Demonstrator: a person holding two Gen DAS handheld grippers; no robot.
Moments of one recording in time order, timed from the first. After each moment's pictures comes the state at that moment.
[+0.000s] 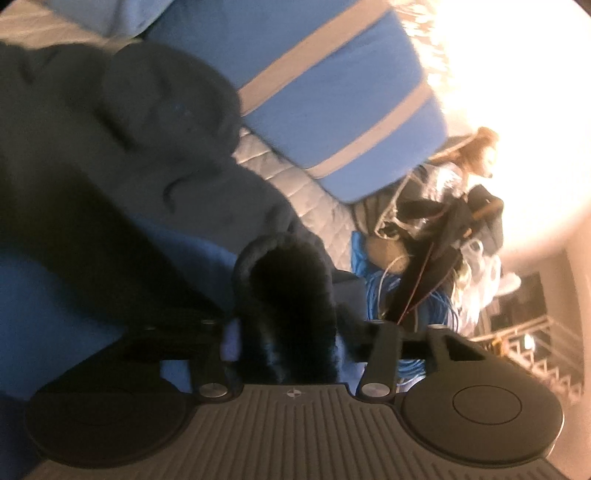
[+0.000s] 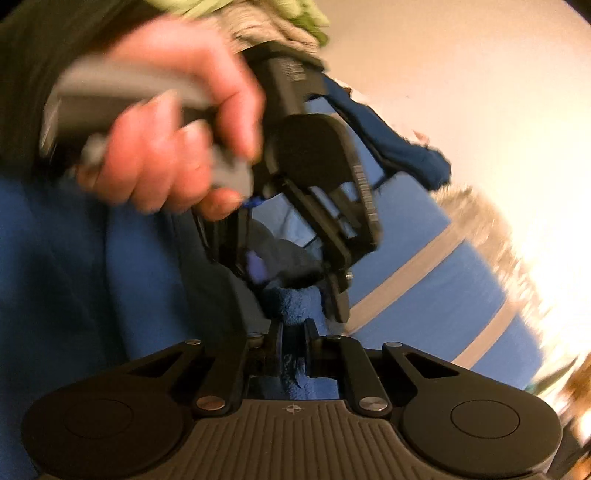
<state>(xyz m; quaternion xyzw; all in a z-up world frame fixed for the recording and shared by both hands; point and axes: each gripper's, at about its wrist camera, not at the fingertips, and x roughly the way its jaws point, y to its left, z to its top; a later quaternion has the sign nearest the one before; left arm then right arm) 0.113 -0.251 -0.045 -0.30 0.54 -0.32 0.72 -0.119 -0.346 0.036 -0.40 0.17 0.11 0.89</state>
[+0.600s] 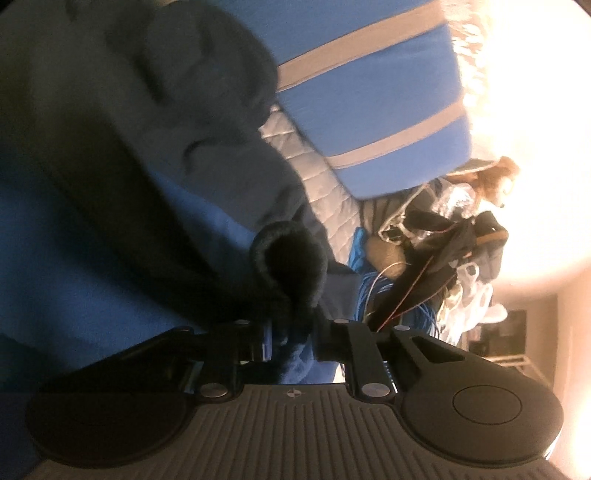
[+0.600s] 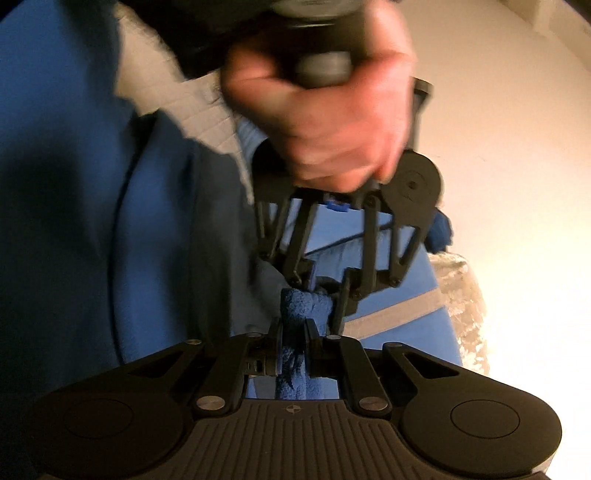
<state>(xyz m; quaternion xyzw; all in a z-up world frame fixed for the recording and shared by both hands) 0.114 -0.250 -0.050 -0.35 0.56 -0.31 0.68 -0.142 -0.324 0.003 -0.52 0.11 0.09 0.84</state>
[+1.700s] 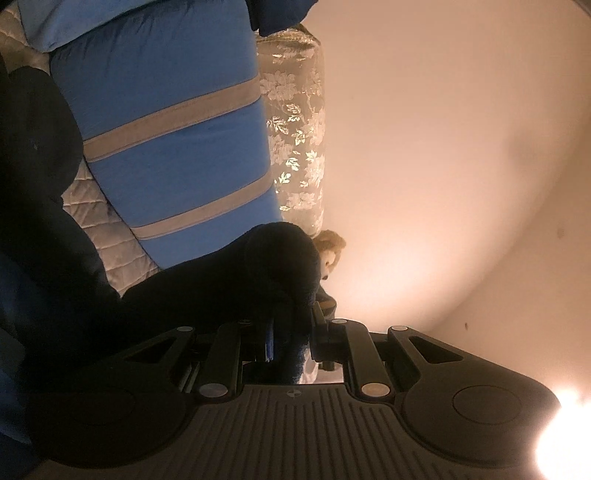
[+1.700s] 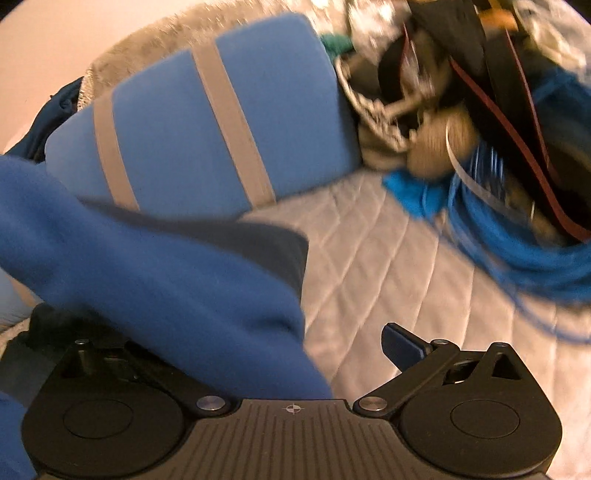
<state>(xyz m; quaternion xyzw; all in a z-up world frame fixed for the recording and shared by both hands) 0.105 -0.263 0.047 -0.55 0.37 -0.40 0.63 -0.066 -0.639 -0.045 0.22 0.31 -0.14 0.91</state>
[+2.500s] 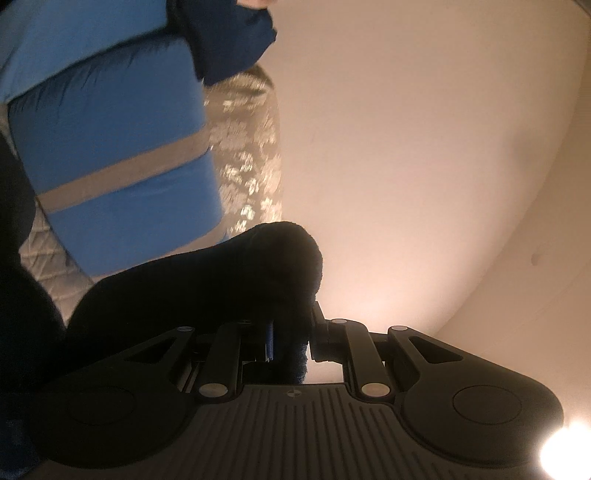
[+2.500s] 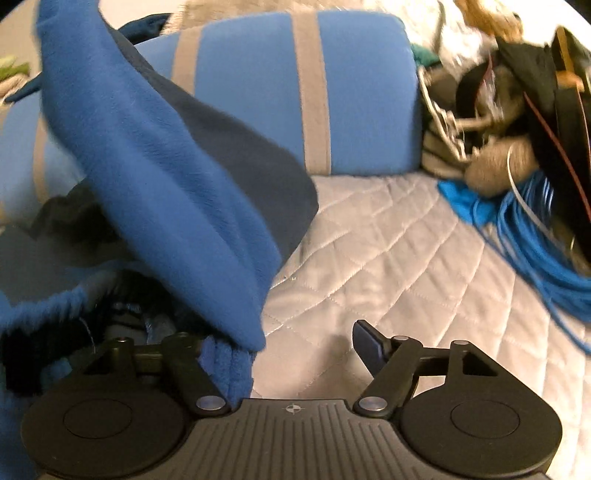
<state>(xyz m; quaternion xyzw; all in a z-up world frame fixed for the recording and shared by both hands) 0.132 -0.242 0.103 -0.58 0.29 -0.40 0.64 -0.078 -0.582 -0.094 0.05 0.29 -0.09 0.95</state>
